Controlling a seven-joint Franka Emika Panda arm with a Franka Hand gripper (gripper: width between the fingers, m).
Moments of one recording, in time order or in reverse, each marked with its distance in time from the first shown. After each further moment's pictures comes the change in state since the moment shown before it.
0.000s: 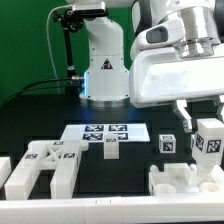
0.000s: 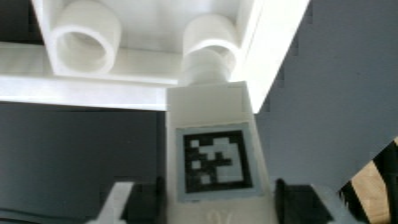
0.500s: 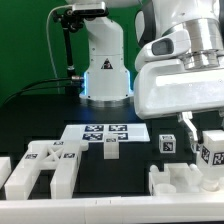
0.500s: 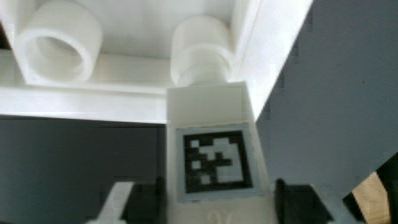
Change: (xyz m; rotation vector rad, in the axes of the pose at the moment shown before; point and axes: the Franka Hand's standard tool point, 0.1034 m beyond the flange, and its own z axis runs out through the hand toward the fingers) arm -0.003 -0.005 0.013 0.004 -0.004 -0.005
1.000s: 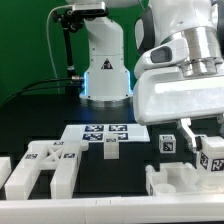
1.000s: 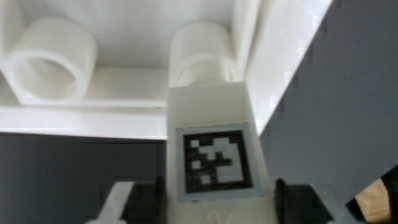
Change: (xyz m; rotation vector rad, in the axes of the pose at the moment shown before) arm -0.008 0.000 0.008 -0.002 0.032 0.000
